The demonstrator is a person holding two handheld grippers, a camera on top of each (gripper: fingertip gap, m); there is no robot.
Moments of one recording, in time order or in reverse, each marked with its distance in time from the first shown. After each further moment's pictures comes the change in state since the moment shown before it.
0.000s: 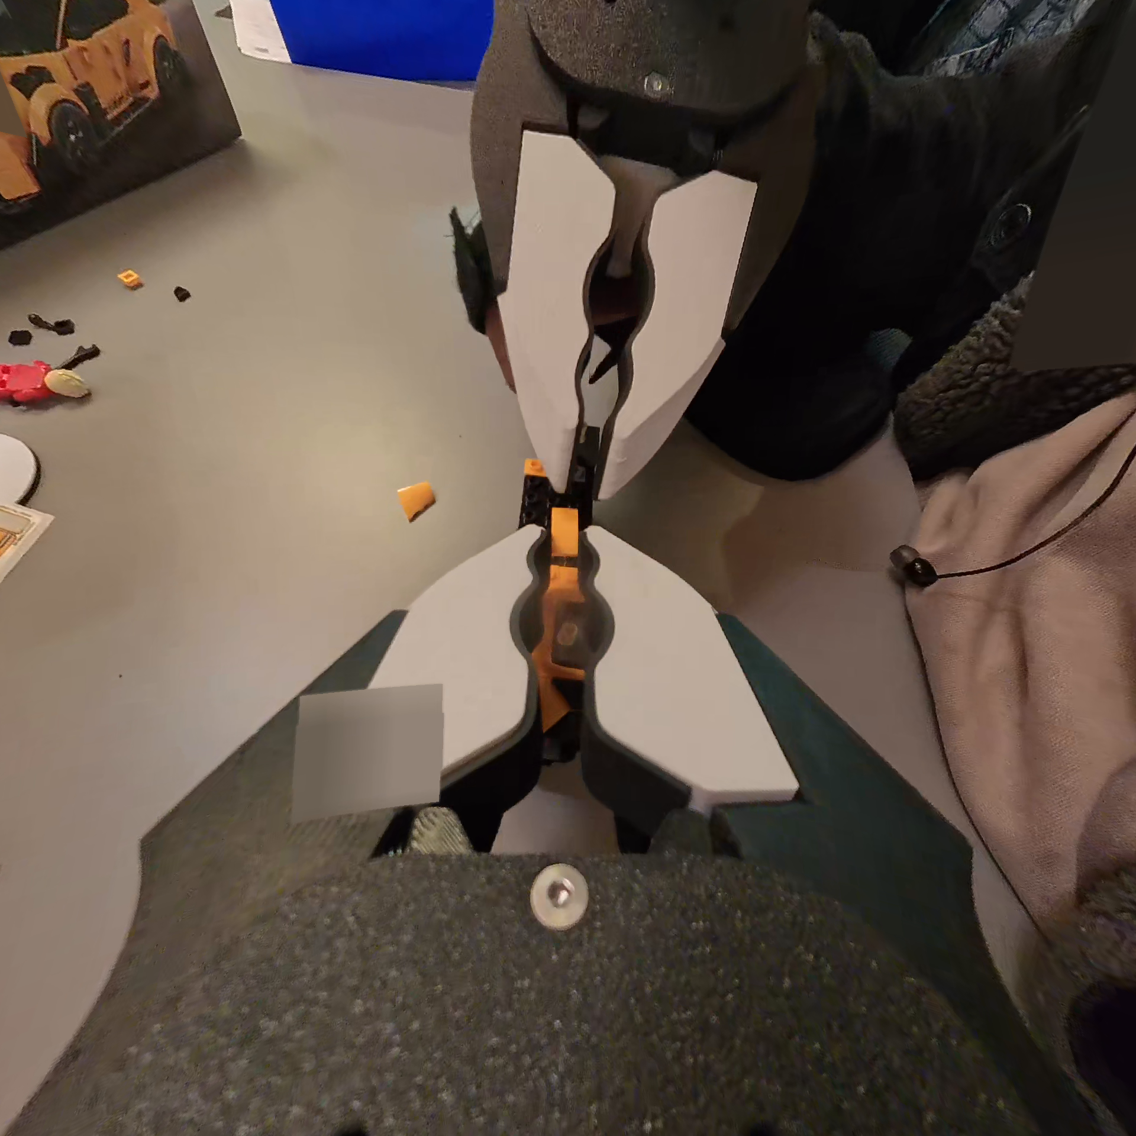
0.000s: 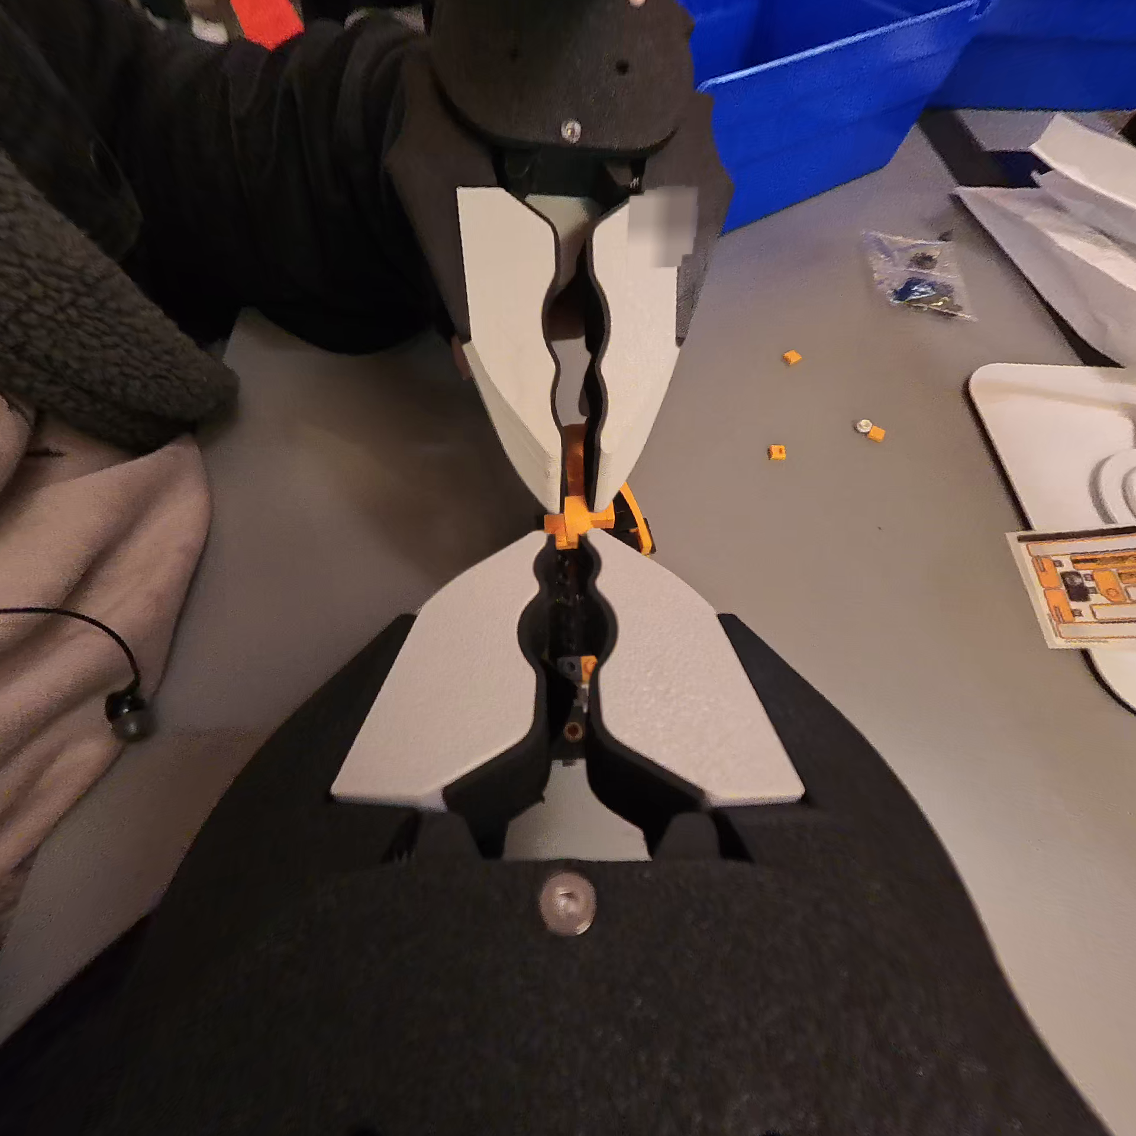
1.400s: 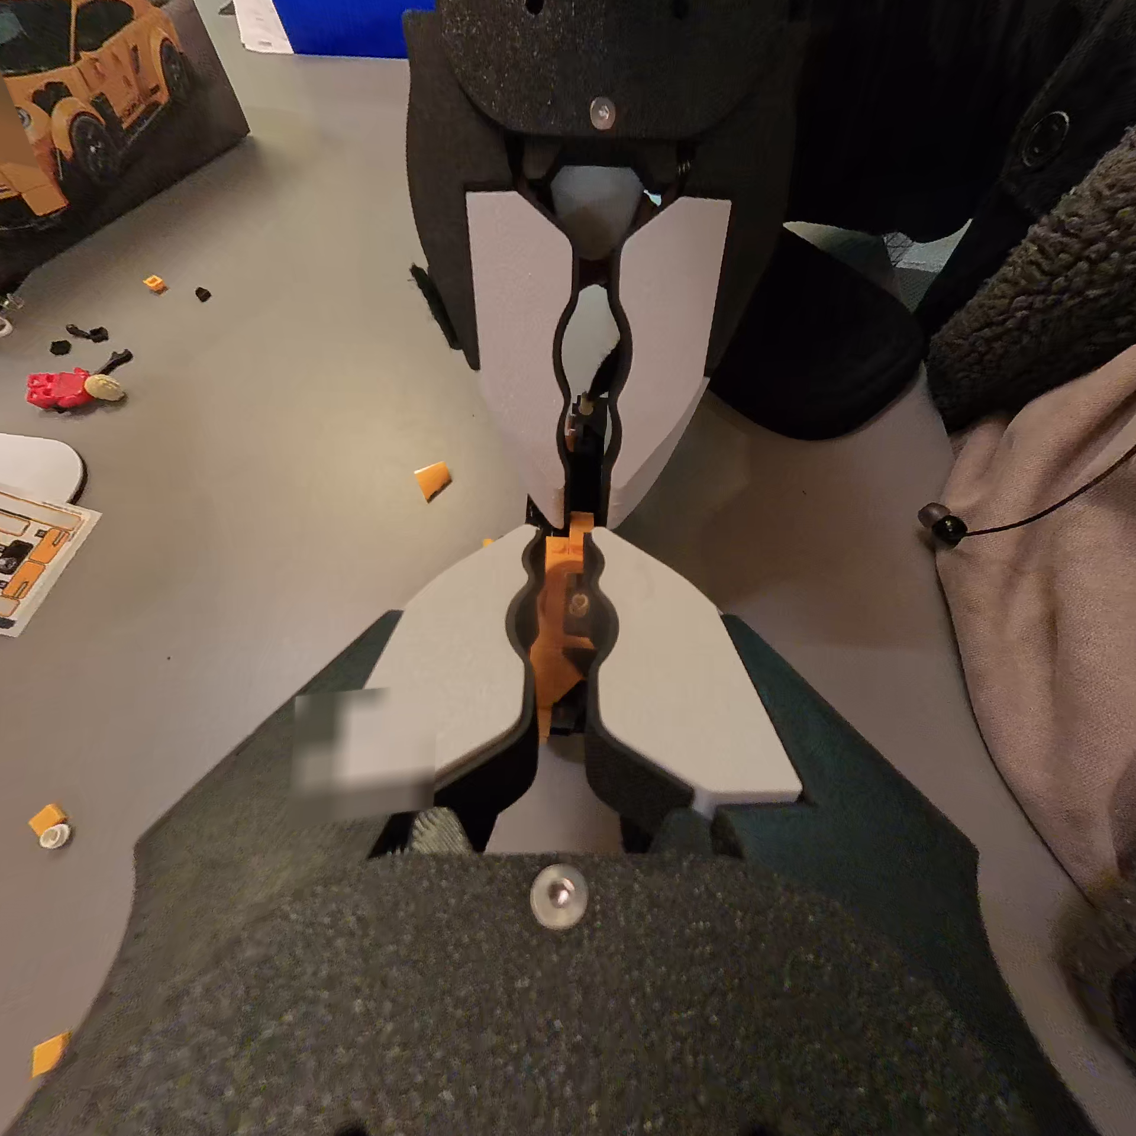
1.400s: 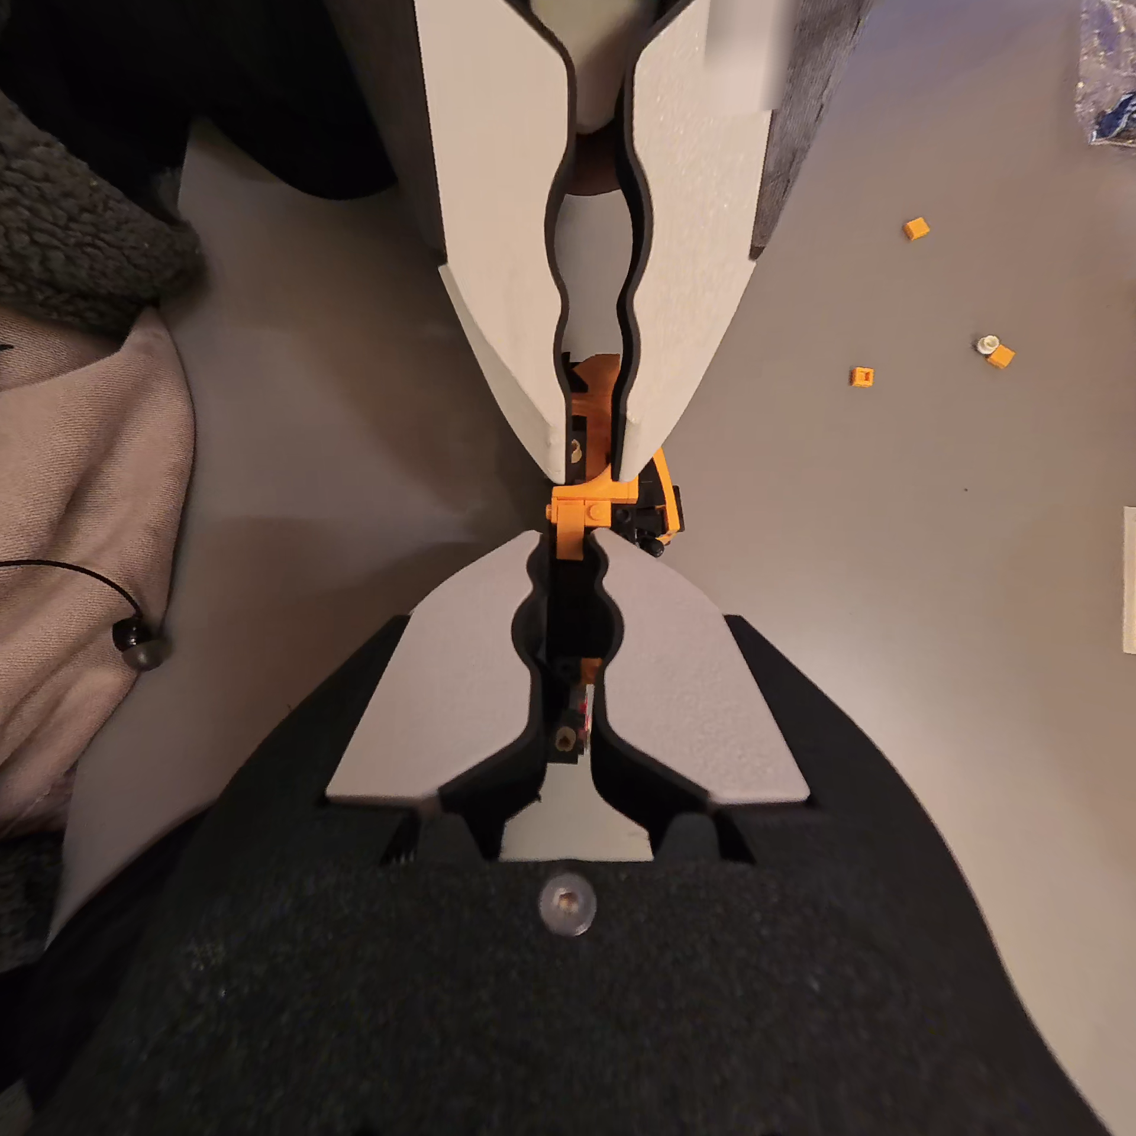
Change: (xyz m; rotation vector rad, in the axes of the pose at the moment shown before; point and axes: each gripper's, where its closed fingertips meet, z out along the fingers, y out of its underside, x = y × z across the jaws) left arm -0.002 0.008 -0.007 -0.036 -0.031 0.072; right arm -0.006 0.019 0.020 -0.307 -0.097 -0.027
